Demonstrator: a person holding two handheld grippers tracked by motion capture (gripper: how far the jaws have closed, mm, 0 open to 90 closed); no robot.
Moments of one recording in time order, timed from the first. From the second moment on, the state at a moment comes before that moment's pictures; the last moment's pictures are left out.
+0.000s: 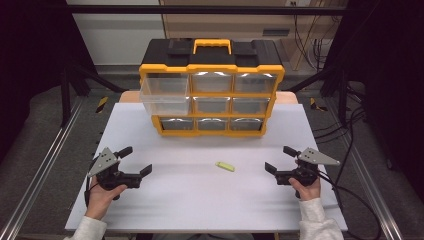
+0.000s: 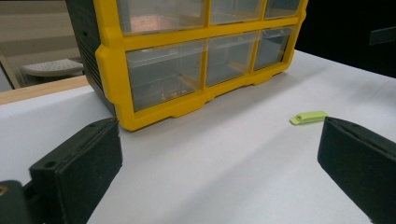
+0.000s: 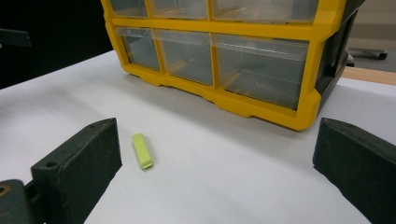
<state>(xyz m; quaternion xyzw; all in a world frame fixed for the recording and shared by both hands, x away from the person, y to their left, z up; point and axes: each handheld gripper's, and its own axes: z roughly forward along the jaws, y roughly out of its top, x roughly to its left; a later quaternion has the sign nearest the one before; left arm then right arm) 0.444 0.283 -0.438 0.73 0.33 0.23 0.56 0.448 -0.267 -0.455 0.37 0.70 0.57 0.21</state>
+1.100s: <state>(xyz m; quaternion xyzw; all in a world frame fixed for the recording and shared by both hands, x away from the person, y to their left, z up) 0.446 0.283 -0.441 0.73 0.33 0.23 0.55 0.457 -0.233 -0.445 0.35 0.73 0.55 0.20</state>
